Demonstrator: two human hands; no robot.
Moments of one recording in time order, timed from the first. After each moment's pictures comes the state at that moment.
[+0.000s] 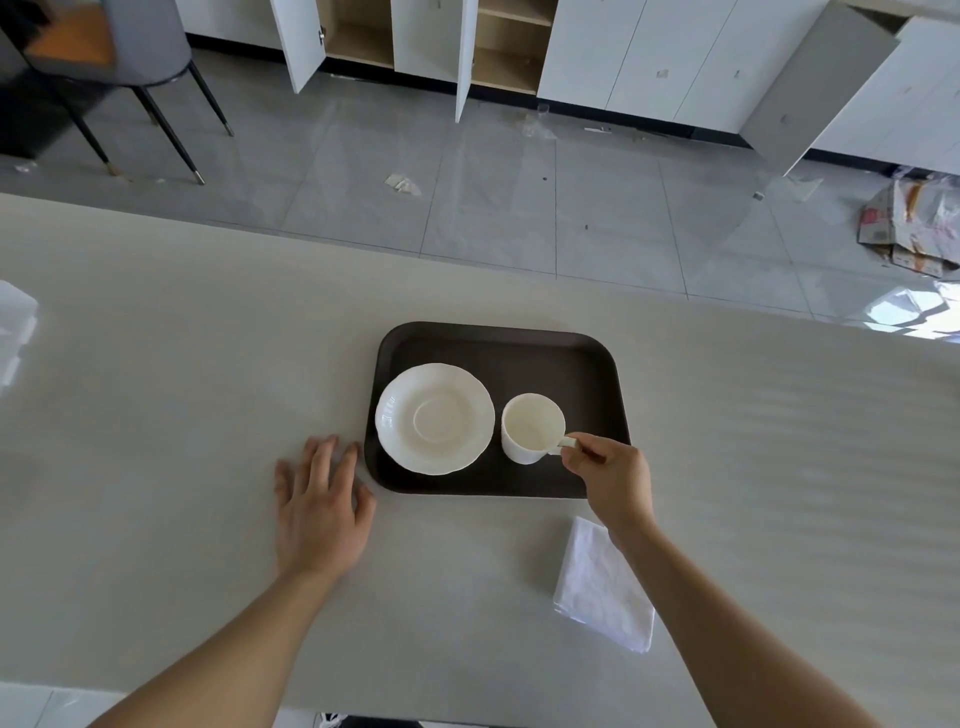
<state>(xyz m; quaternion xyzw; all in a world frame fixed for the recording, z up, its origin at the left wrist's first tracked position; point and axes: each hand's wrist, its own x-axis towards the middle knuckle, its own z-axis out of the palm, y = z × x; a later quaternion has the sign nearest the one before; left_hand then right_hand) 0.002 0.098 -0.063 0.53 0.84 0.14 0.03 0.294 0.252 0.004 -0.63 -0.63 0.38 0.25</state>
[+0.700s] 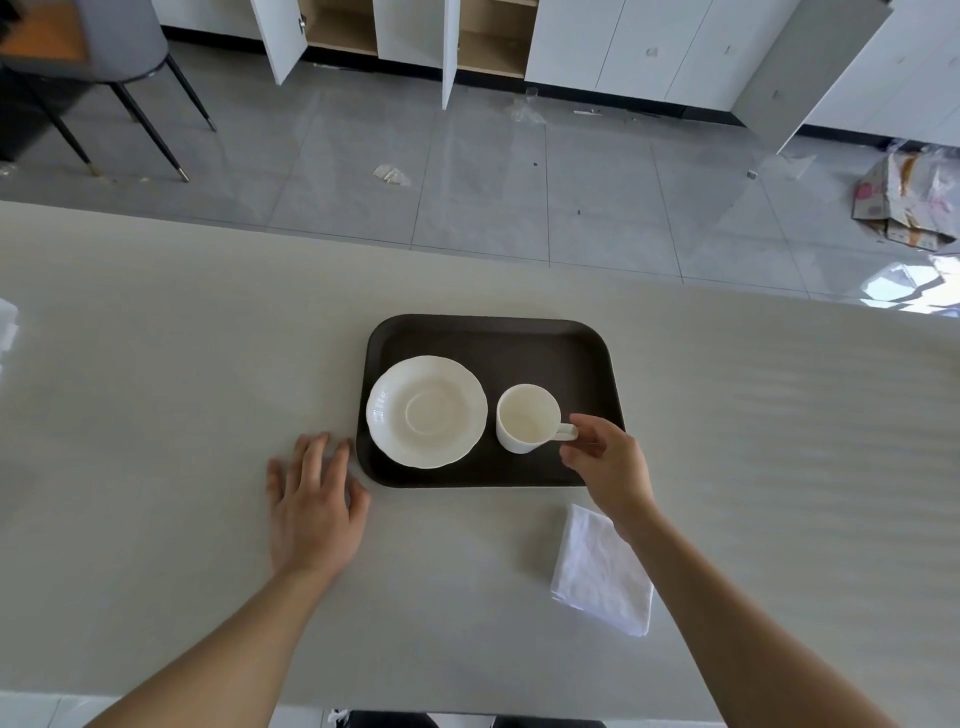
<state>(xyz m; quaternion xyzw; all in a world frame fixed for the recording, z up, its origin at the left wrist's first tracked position) 0.003 0.098 -0.059 0.52 0.84 0.13 0.03 0.306 0.253 0.000 -0.63 -0.60 0.43 0.22</state>
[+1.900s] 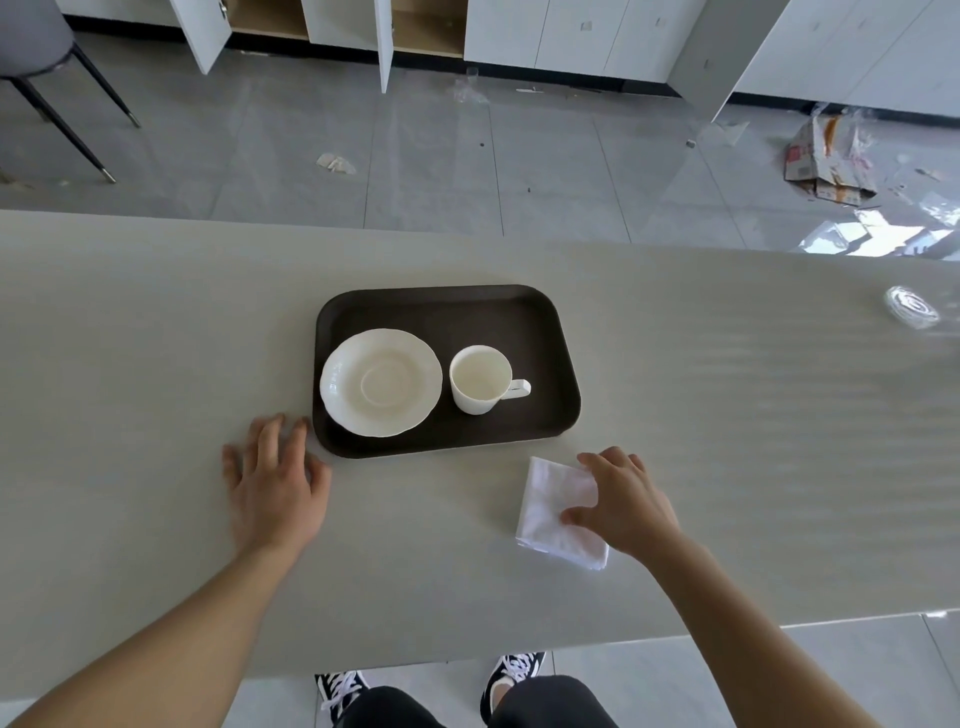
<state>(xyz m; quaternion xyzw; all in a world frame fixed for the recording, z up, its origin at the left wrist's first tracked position) 0.006 0.097 -0.057 0.52 0.84 0.14 0.03 0.383 0.184 0.007 -0.64 -0.73 0.21 -0.10</state>
